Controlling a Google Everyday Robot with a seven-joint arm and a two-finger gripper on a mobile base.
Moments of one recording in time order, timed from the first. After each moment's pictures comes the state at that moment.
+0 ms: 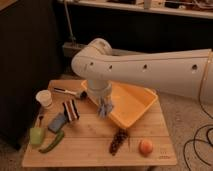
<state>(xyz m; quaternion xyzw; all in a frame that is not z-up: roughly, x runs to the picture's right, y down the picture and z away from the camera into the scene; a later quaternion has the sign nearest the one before) -0.018 0.053 0.625 -0.20 0.21 0.60 0.74</state>
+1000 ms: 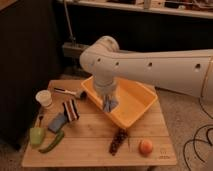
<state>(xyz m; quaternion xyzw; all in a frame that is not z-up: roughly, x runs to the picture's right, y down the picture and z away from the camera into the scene) 0.019 0.029 0.652 -0.18 0.20 0.63 0.72</state>
